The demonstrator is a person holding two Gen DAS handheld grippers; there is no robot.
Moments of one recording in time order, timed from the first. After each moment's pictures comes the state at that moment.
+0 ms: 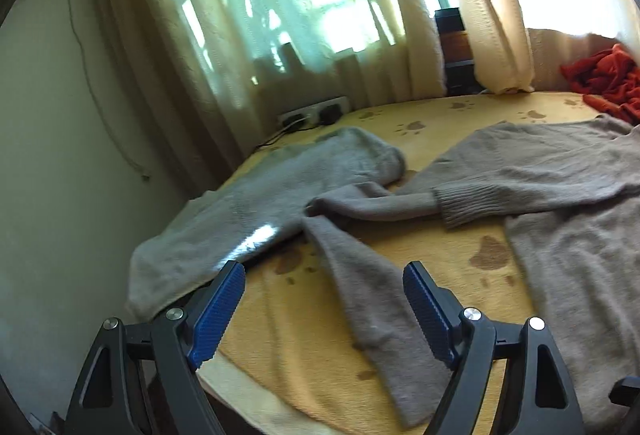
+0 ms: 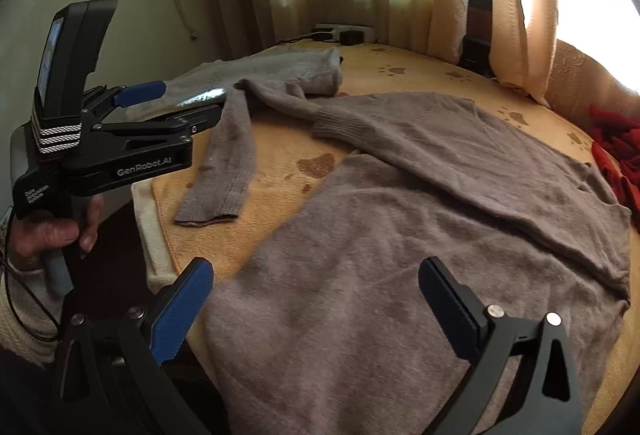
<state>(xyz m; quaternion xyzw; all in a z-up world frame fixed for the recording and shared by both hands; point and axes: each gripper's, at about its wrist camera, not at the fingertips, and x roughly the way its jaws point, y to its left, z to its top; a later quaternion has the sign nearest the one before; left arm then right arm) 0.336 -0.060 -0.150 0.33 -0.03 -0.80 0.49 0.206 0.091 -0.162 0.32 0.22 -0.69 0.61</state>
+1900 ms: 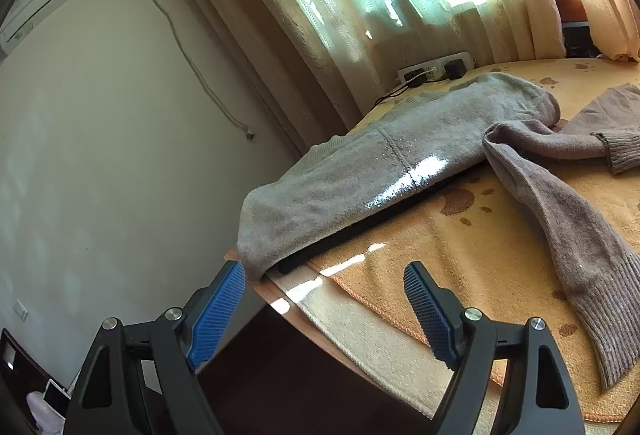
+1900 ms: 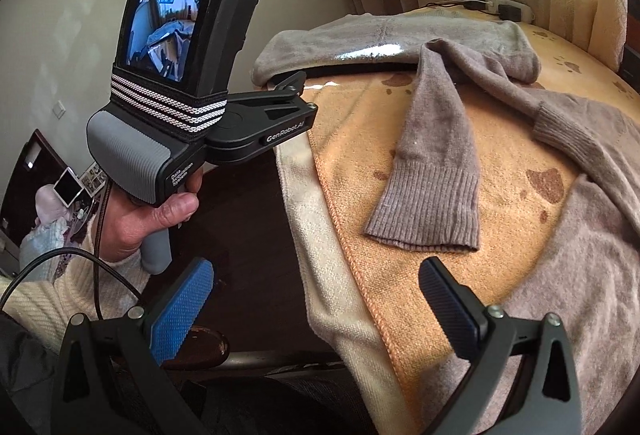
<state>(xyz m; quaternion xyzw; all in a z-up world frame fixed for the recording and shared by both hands) 0.410 -0.115 -0.172 0.35 -0.04 -0.69 0.63 0.302 0.022 -0.176 0.37 0.23 -0.50 0.75</state>
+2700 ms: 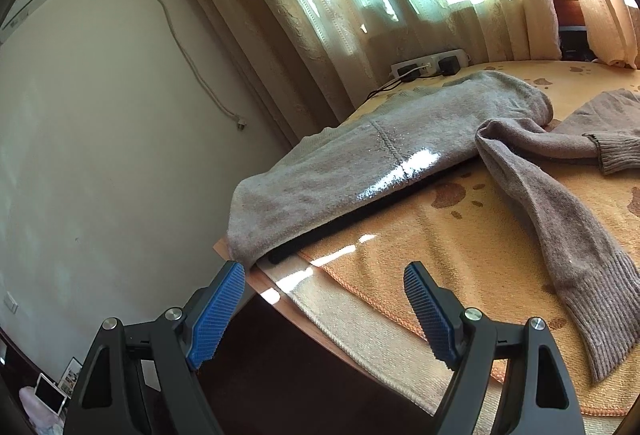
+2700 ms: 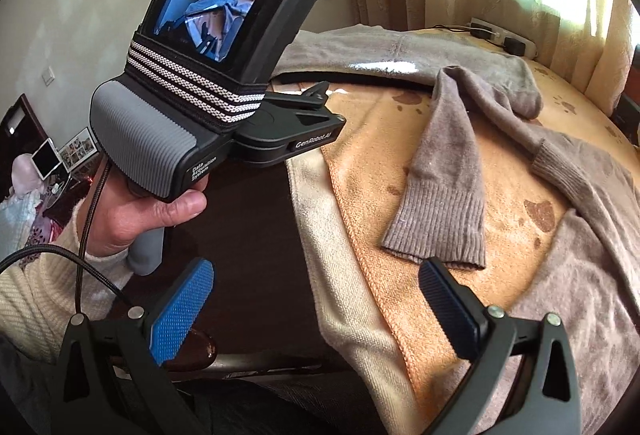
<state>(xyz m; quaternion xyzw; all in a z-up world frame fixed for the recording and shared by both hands) 0.415 -0.111 -0.171 0.36 -0.01 -0.70 0.62 0.332 0.026 -0.167 0.30 0.28 -0.54 0.73</state>
